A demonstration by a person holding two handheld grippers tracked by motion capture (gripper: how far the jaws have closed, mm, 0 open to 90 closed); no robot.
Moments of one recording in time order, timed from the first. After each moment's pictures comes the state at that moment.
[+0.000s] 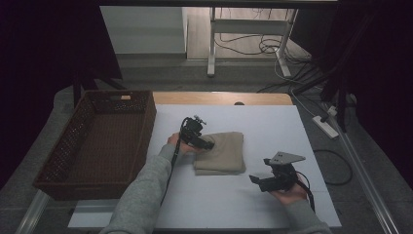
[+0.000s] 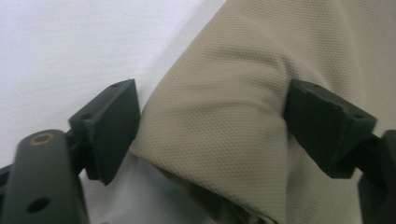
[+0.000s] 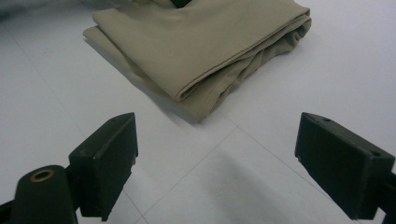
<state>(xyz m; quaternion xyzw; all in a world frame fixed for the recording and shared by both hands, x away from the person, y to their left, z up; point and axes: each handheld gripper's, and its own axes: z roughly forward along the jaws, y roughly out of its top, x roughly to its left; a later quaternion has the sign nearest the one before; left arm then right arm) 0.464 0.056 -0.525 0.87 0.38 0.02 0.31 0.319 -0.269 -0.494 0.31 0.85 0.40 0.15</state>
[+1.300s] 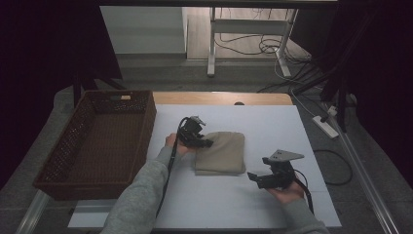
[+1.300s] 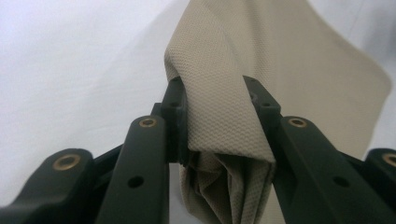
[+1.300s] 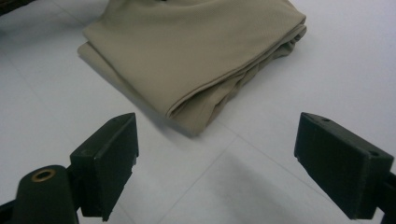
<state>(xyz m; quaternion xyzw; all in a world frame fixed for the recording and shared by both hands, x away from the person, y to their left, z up) 0.438 0.062 -0.497 0.87 0.32 0.01 0.36 0.325 -0.262 -0.495 0.35 0.83 0.41 0.15</state>
